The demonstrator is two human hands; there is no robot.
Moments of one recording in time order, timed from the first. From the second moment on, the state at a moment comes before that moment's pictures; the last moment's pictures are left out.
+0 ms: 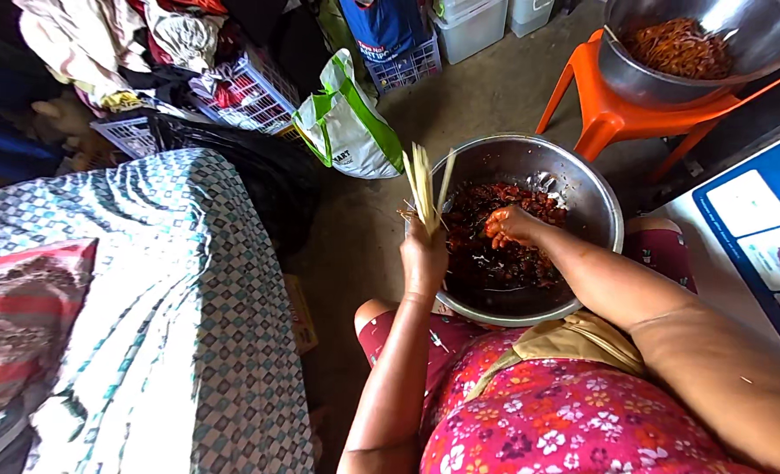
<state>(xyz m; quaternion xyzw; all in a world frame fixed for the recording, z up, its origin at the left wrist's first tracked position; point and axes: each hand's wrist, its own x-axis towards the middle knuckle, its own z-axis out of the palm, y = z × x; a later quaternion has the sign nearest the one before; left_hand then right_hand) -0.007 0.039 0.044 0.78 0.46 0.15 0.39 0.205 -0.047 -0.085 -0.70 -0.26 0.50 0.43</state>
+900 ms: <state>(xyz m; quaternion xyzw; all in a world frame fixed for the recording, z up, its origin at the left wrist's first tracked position) 0.008 0.005 0.003 0.77 0.46 0.05 0.44 0.218 -0.048 -0.043 -0.55 0.00 0.53 0.65</state>
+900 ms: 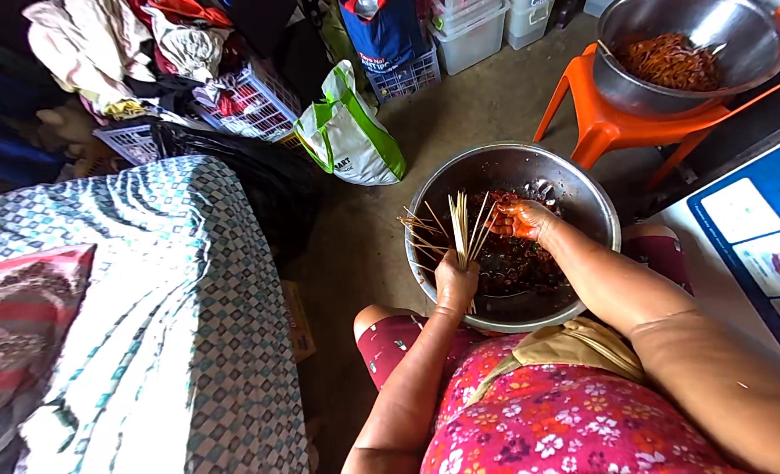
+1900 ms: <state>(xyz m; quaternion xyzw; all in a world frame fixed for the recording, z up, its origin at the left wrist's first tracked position) 0.006 0.003 -0.008 0.76 0.46 0.08 0.45 0.191 -0.047 -0.080 -0.83 -0.44 0.35 0.04</state>
